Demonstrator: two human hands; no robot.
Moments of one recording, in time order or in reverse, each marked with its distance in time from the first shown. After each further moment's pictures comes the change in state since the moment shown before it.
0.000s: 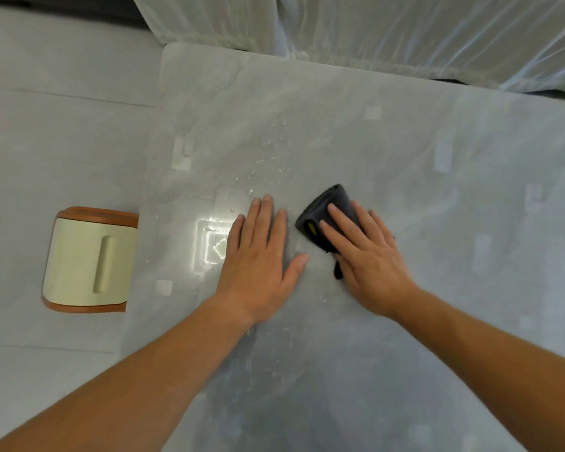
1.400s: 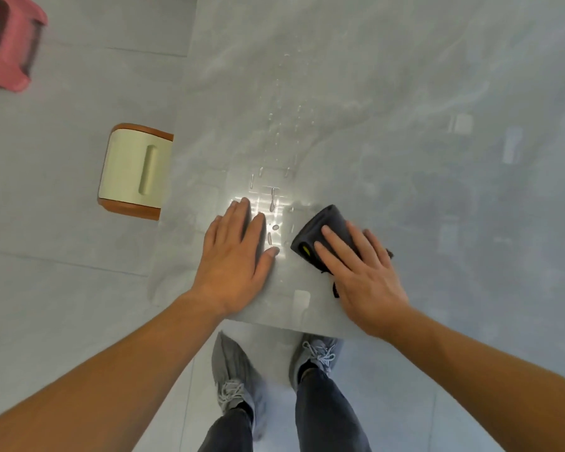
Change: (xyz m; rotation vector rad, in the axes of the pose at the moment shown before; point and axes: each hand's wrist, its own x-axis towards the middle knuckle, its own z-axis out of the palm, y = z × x) left_hand -0.190 -0.020 0.059 0.050 0.024 -0.108; right_hand -0.171 -0.105 0.059 -0.056 -0.056 -0.103
